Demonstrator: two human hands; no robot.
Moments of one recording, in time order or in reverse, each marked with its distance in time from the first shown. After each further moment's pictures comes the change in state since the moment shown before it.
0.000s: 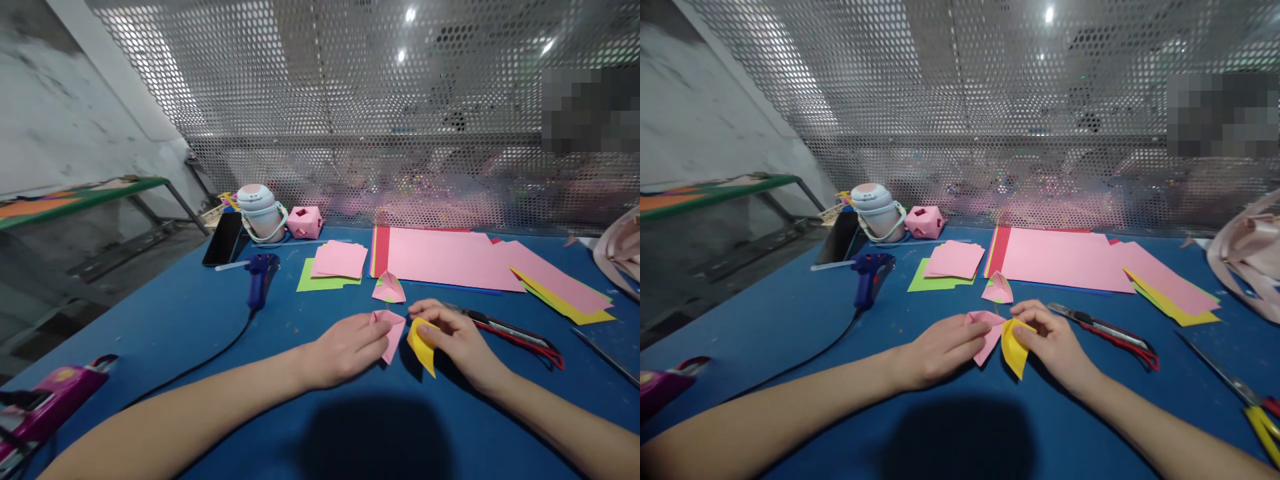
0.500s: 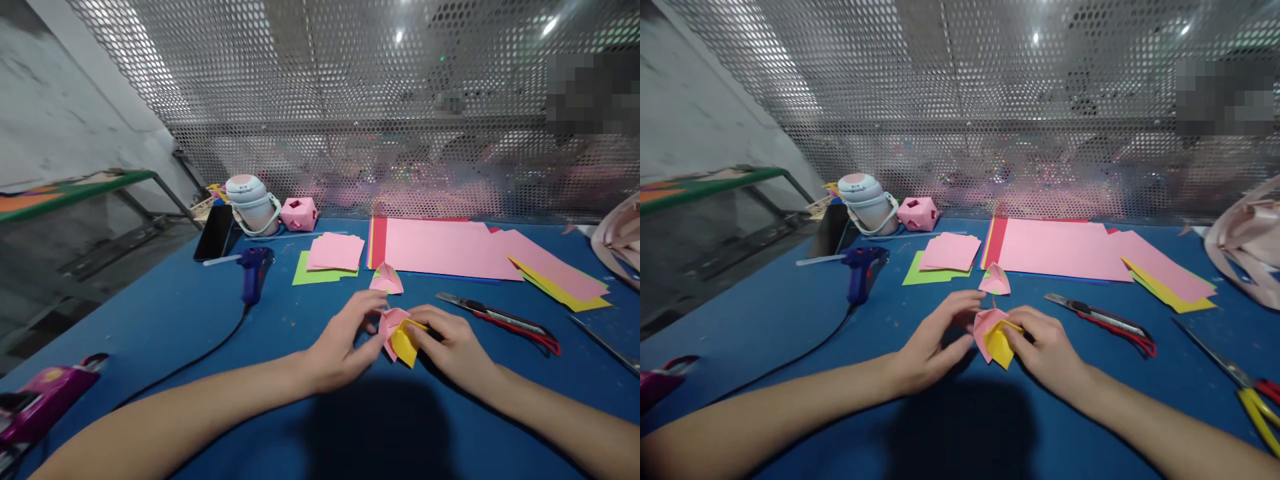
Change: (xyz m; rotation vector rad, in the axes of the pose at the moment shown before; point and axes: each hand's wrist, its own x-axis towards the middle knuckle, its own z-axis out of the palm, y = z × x) left_hand 0.004 0.022 0.002 -0.314 0.214 -0.331; right_hand -0.010 -0.002 0.014 -0.288 -0.001 -0.263
